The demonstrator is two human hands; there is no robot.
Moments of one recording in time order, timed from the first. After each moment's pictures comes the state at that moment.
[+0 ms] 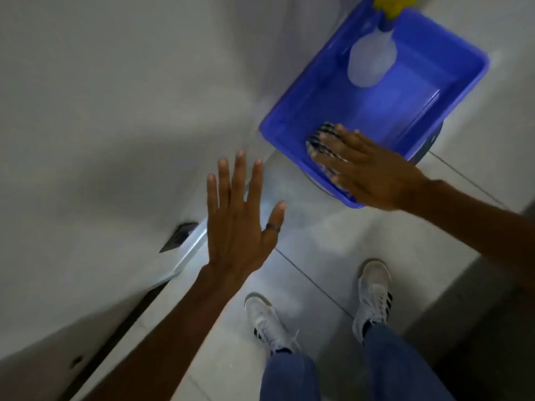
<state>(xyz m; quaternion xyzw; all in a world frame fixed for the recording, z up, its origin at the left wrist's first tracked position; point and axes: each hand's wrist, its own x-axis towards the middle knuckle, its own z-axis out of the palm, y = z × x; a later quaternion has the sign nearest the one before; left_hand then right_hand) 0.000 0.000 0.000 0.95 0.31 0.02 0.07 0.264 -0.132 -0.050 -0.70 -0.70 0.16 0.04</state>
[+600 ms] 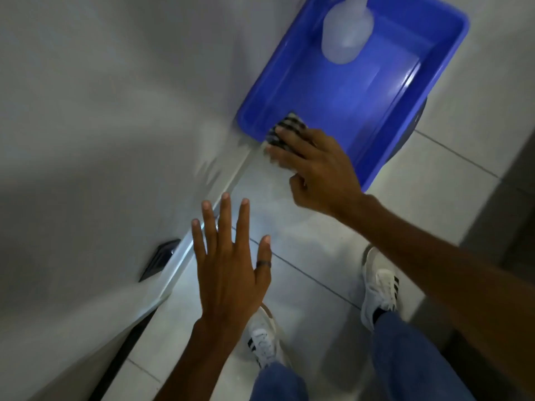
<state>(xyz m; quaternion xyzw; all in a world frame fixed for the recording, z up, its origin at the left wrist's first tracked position) -0.052 -0.013 -0.058 0.95 0.31 -0.02 0.09 0.175 -0.082 -0.096 -0.82 -0.53 0.05 0.21</state>
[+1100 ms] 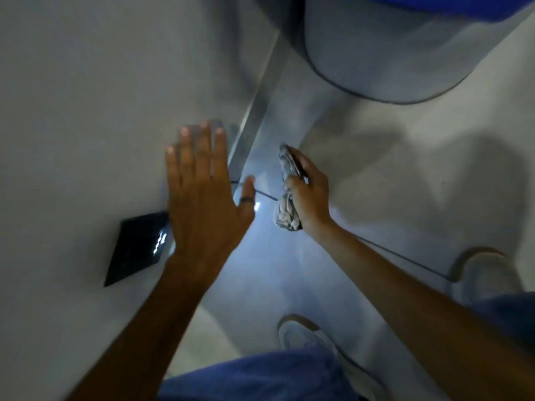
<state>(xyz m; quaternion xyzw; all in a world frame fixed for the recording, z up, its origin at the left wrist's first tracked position) -0.104 0.080 -0.235 0.97 0.21 -0.07 -0.10 -0.033 -0.041 -0.366 -0.66 0.08 0.33 0.67</state>
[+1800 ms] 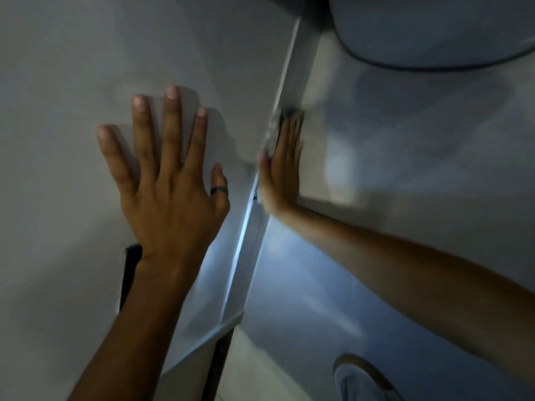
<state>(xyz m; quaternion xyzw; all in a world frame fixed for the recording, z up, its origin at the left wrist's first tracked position) -0.098 0.136 -0.236 0.93 0.12 0.01 -0.36 -0.049 0.109 -0.450 -0.74 -0.05 0.15 0.66</state>
